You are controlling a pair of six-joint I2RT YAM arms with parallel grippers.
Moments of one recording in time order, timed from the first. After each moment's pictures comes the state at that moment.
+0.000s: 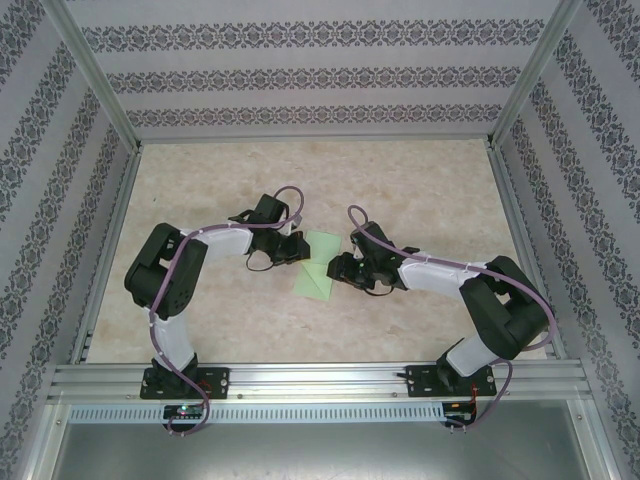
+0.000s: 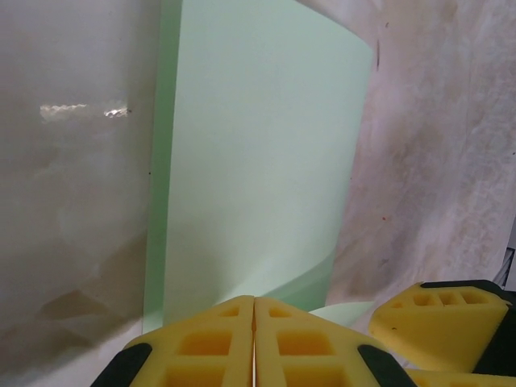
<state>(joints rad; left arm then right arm) -0.49 1.87 1.05 -0.23 0.59 -0.66 0.63 1.55 0.71 -0.13 -0.32 0.86</state>
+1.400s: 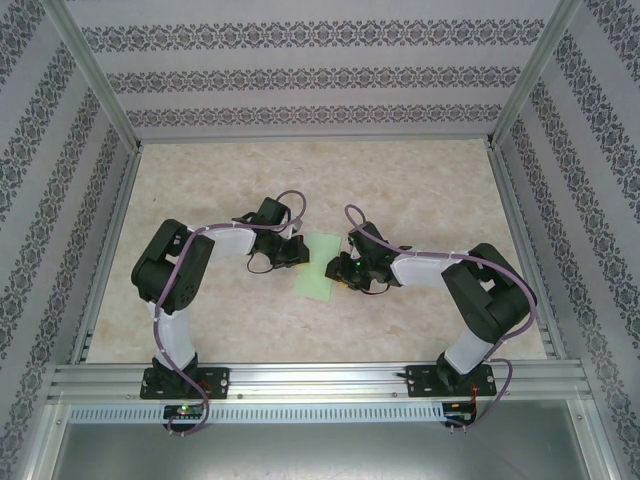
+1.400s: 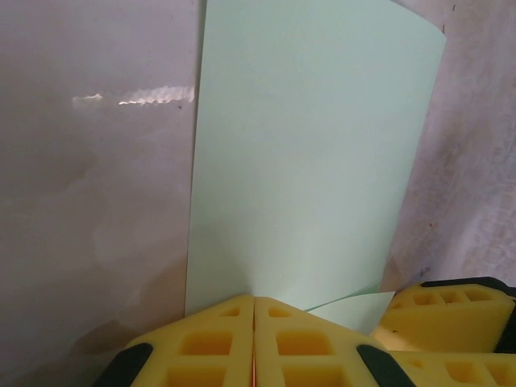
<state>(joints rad) -0.49 1.92 1.06 -0.23 0.57 -0.63 0.62 1.67 0.73 -0.05 -0.38 0.92</state>
